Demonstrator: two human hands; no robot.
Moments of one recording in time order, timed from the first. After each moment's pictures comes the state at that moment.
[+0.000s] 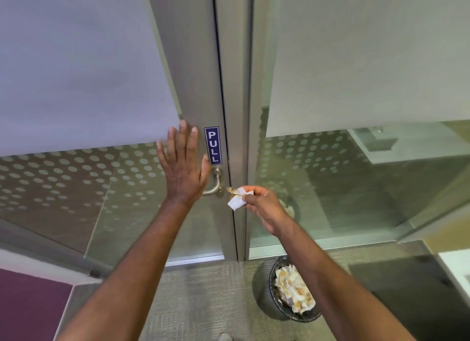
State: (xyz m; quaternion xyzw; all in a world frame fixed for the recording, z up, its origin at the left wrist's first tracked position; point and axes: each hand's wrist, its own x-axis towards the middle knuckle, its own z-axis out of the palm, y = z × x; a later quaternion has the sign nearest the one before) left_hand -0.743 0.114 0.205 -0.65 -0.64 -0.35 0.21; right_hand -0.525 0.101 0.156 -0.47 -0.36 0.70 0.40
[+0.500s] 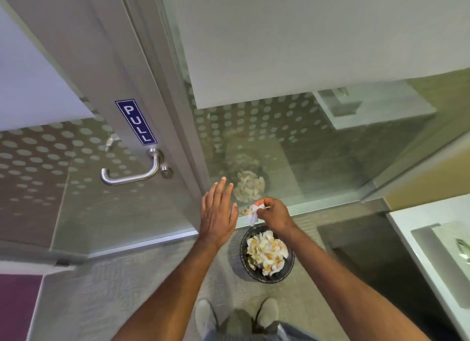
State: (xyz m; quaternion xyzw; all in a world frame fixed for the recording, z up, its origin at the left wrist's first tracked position) left_hand -0.540 0.047 0.057 -0.72 -0.65 -0.17 -0.14; right_hand -0.356 0.068 0.061 -0.67 -0.45 0.53 0.27
